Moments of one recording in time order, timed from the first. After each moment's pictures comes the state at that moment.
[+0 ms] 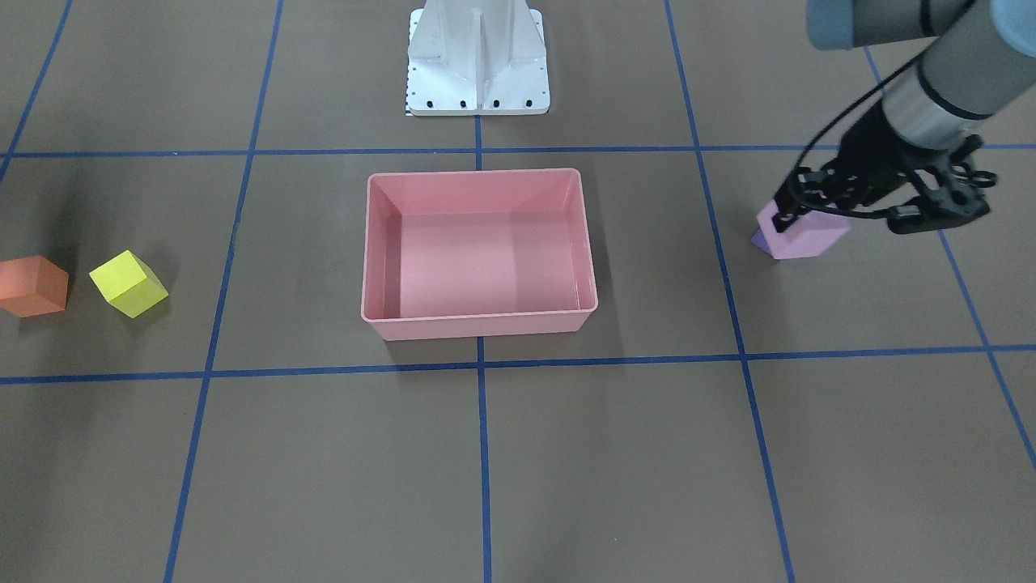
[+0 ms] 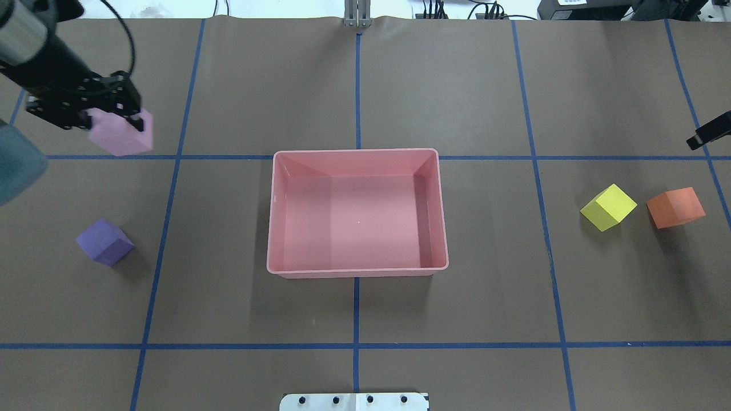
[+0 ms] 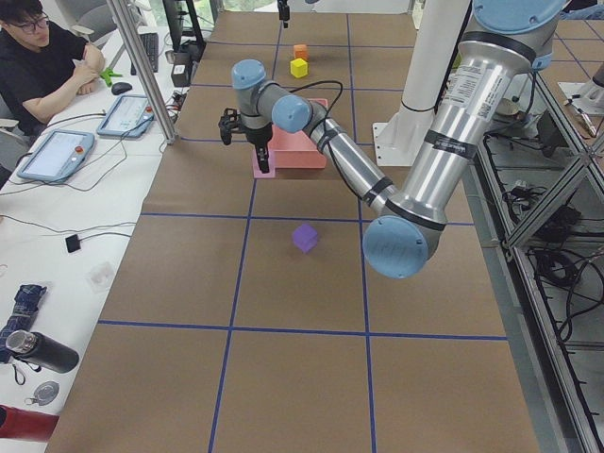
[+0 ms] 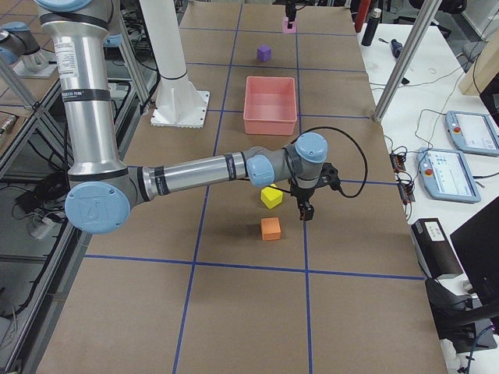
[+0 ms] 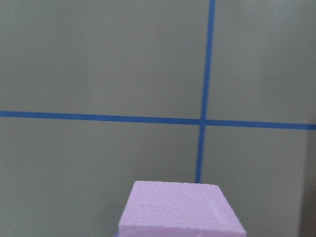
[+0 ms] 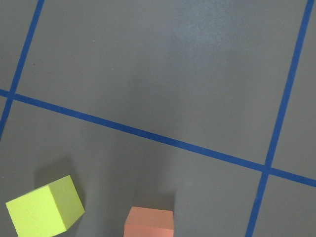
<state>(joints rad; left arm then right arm) -1.03 -2.02 -1.96 -1.33 -2.33 -1.00 1.29 -1.47 1.69 -1.45 2.31 0.08</state>
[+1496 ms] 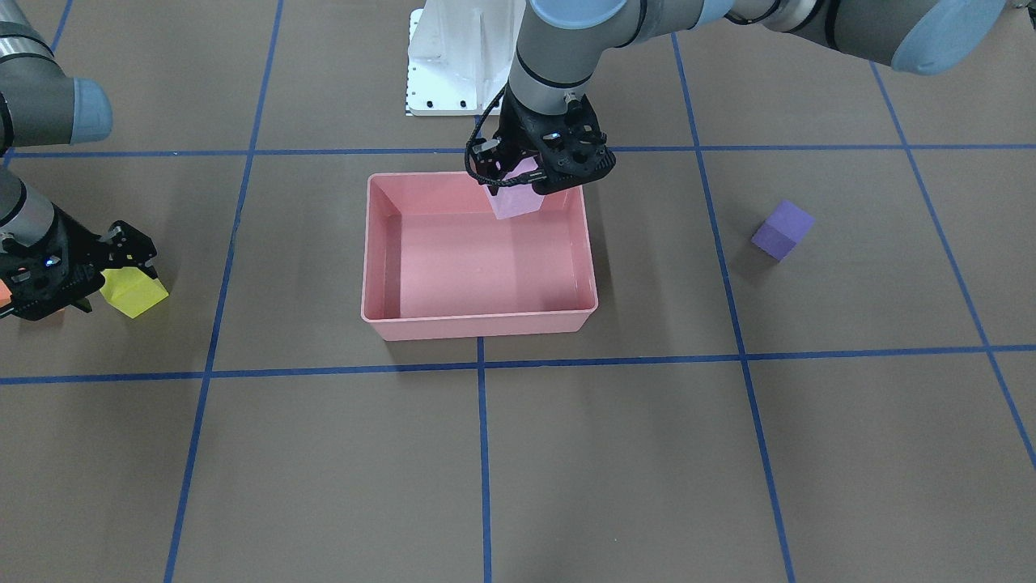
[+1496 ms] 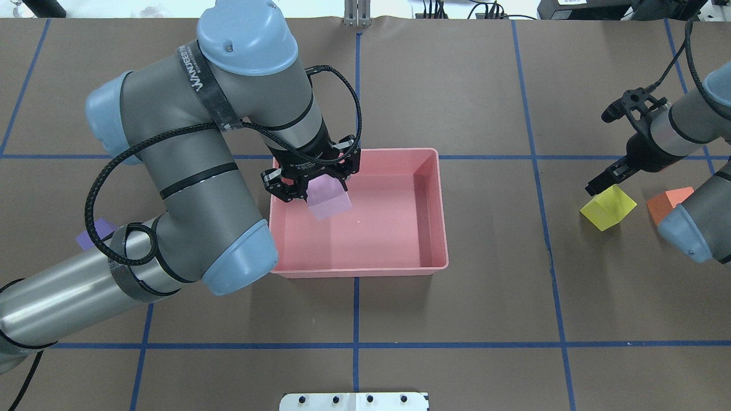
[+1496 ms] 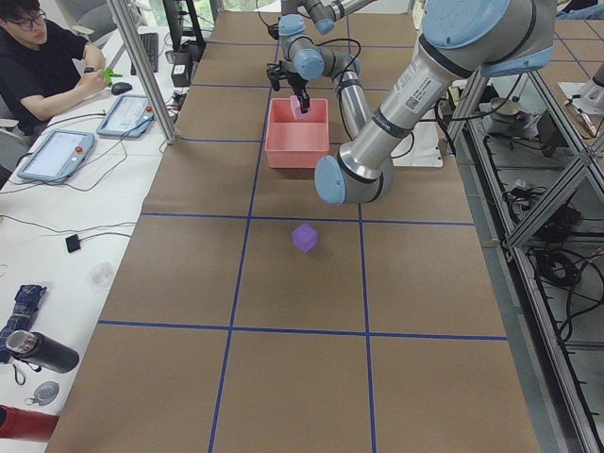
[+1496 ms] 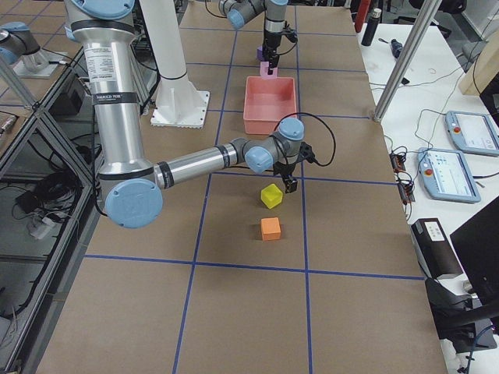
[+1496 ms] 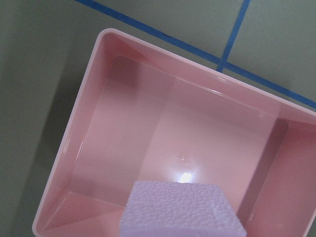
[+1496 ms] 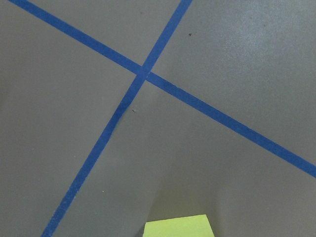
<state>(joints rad) -0.64 -2.42 -1.77 -1.34 -2.14 -1.53 0.98 -1.46 1.71 -1.30 2.22 0.25</state>
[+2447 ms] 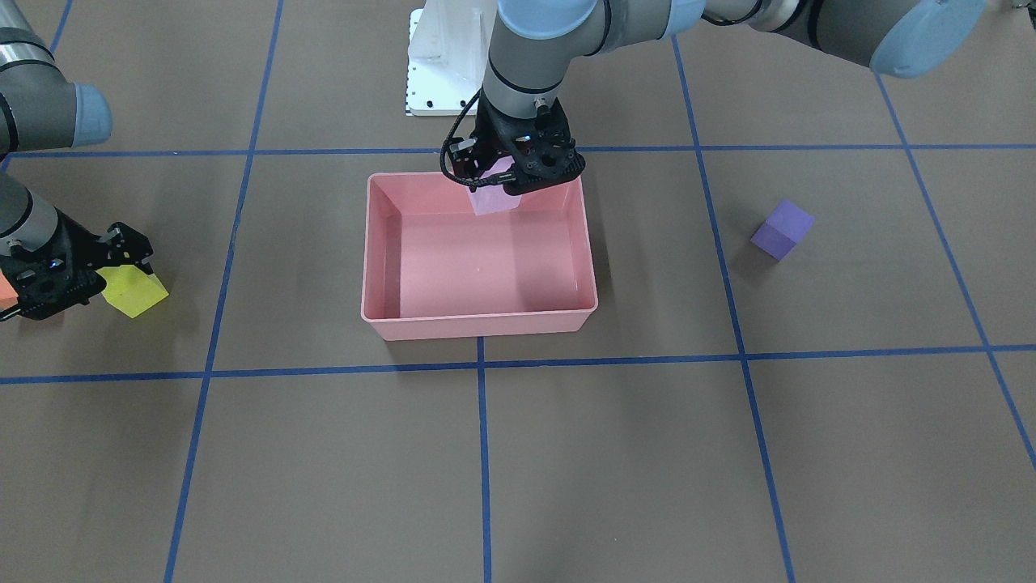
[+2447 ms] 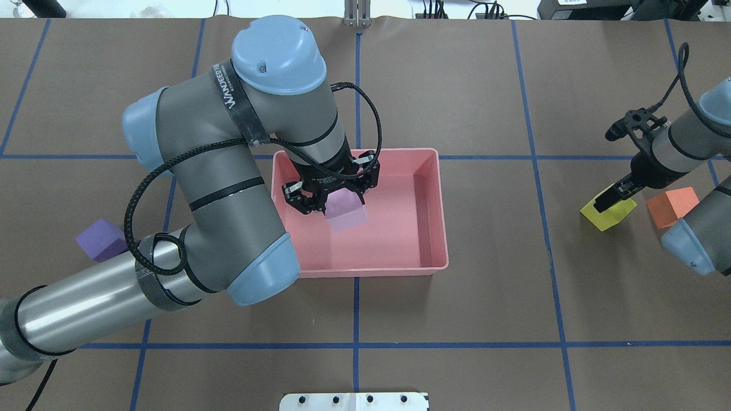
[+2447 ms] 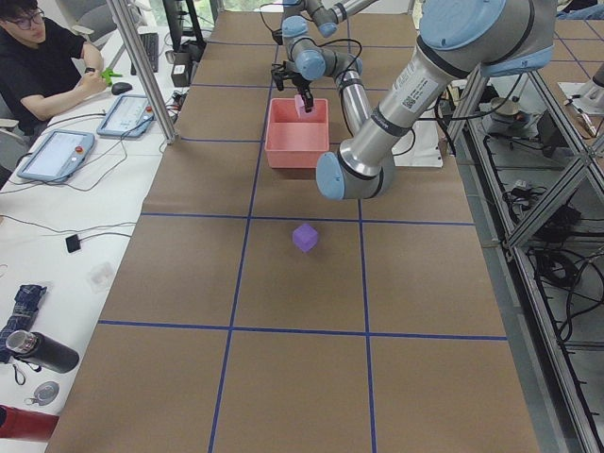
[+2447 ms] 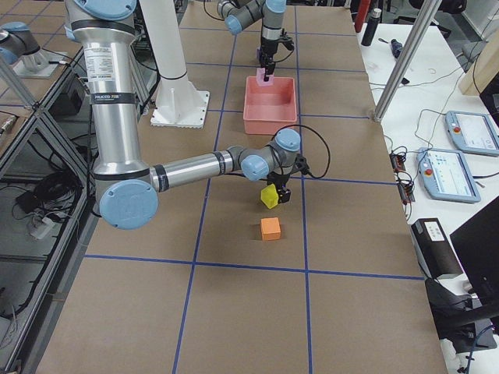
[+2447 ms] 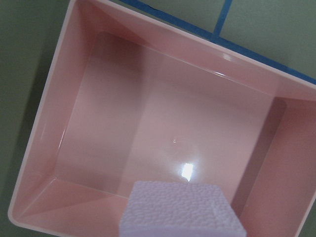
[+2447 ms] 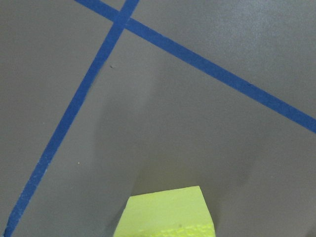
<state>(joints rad) -0.60 -2.44 -1.72 -1.38 -2.13 -1.53 0.96 -1.49 1.68 -1.30 2.22 0.25</state>
